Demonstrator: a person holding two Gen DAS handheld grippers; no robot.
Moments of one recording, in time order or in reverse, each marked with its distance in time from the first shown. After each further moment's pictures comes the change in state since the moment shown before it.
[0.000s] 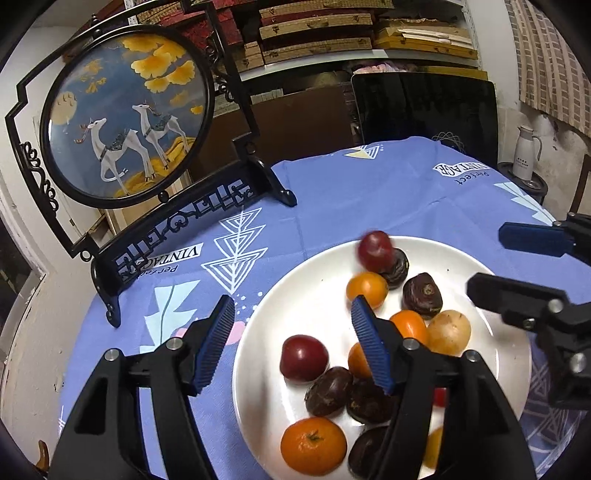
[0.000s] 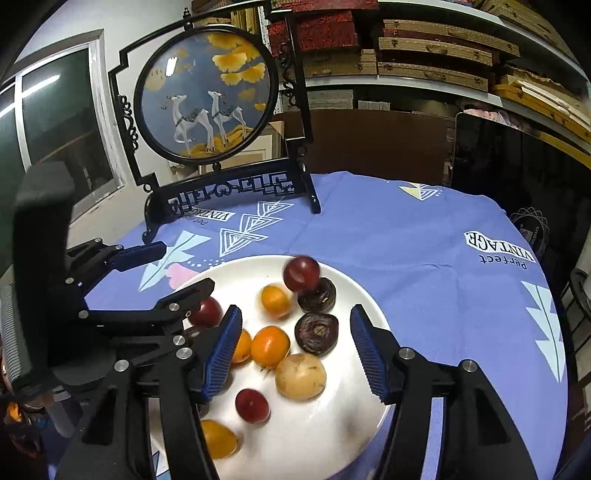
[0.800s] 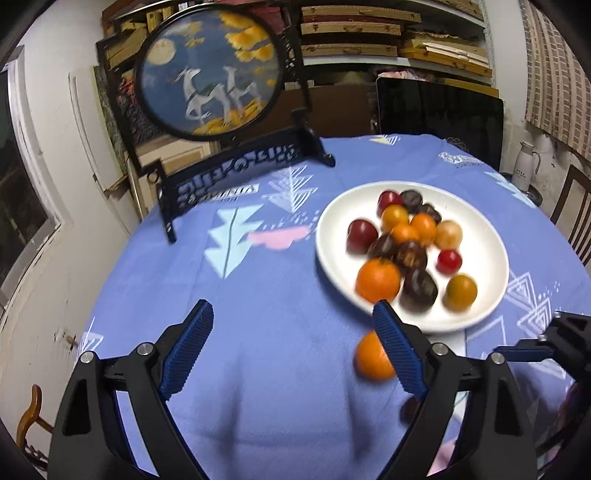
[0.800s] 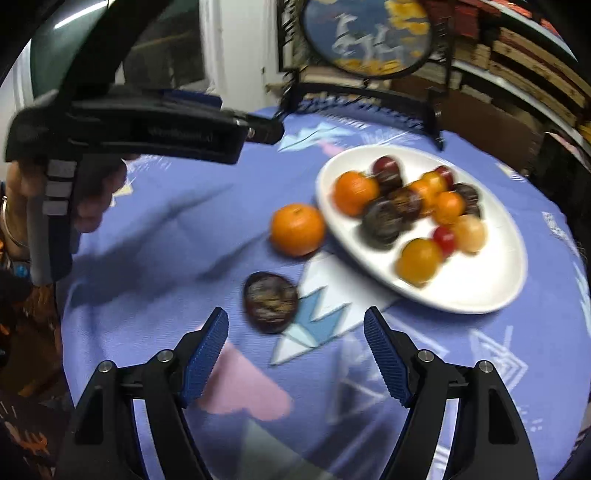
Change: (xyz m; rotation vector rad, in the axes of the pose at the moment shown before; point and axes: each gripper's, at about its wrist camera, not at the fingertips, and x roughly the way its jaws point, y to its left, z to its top) left arm -0.101 0.079 -0.108 -0.114 0.038 -0.012; right arm -0.043 0.145 -0.131 -0.320 0.228 0.166
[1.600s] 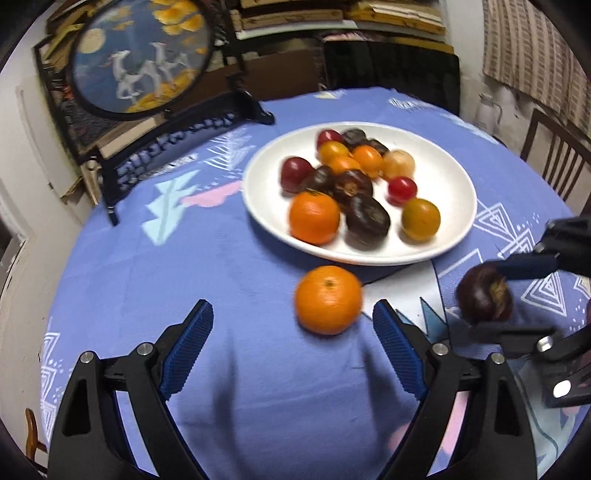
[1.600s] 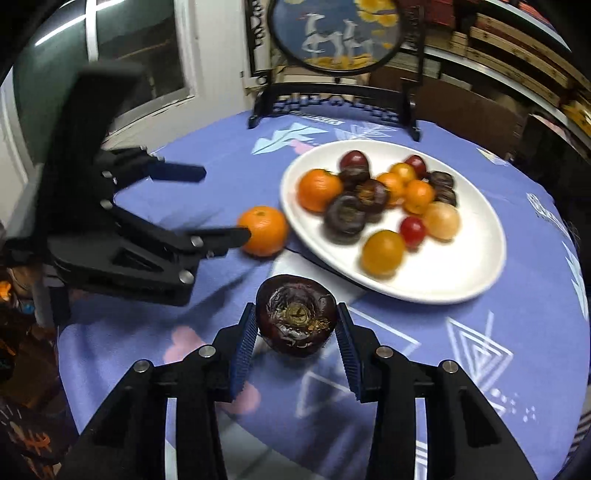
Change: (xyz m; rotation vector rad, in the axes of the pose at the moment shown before) left arm 0.031 -0.047 -0.032 0.149 0.107 -0.139; right arm -0.016 -0.033 -0.004 0.091 -0.013 -0.037
